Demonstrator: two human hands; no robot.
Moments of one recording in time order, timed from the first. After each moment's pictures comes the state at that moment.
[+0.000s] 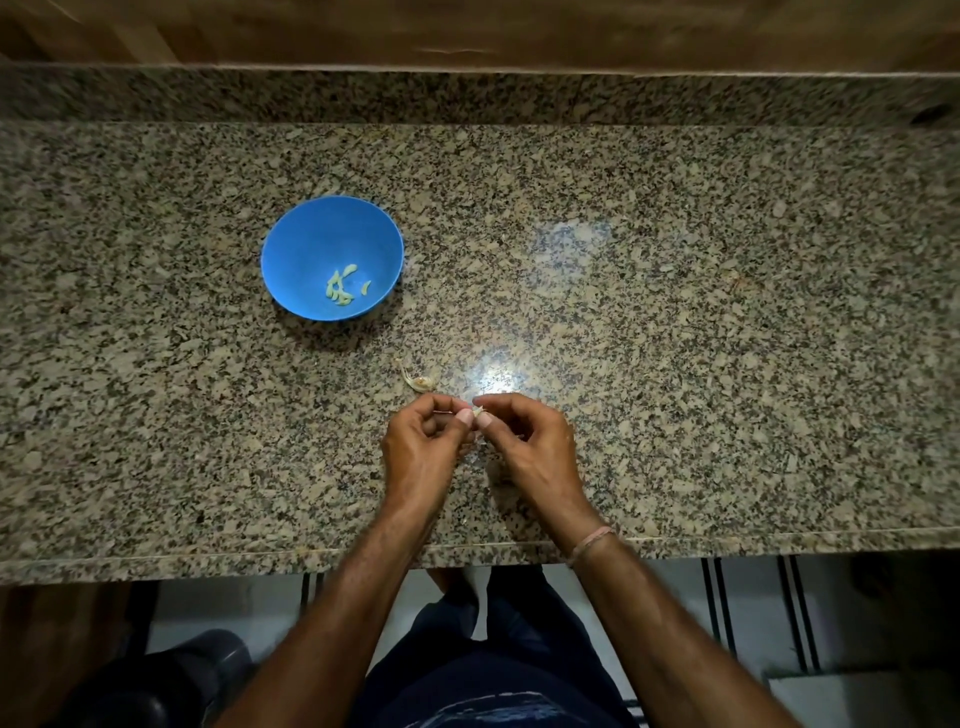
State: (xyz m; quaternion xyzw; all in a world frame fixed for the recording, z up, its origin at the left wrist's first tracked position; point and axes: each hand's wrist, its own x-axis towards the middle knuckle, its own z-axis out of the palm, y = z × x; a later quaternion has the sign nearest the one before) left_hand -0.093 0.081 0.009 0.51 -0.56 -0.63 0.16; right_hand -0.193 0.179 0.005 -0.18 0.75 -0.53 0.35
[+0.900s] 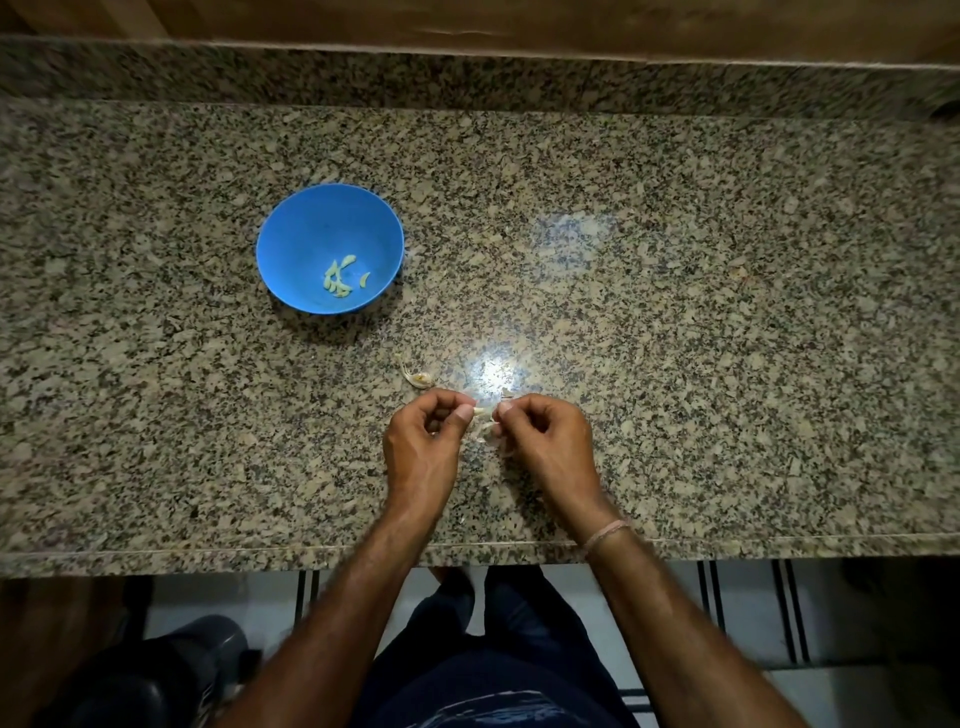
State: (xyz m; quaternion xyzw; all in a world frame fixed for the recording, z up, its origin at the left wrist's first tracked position) left_hand -0.097 0.083 0.009 0.51 -0.62 -0.57 0.16; right_hand -0.208 0.184 0.002 -0.13 0.78 -0.49 0.36
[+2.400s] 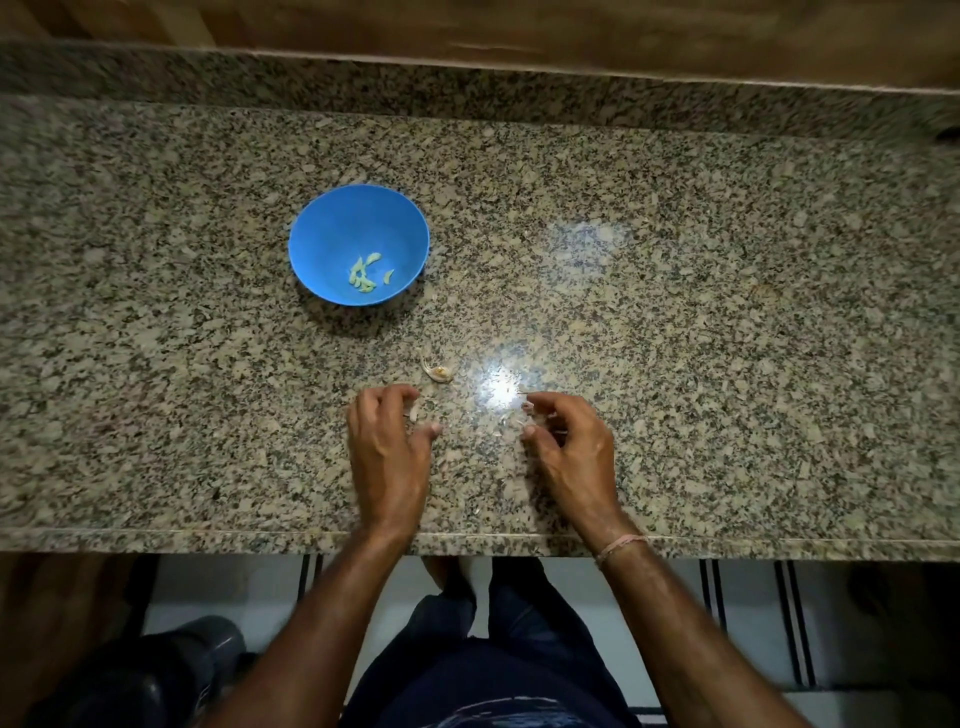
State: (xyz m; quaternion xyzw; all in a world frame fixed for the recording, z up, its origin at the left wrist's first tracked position) left_hand -0.049 0.069 -0.023 0.51 -0.78 -0.31 0.17; right_hand -0.196 0.203 -0.009 -0.26 0.83 -0.44 0.22
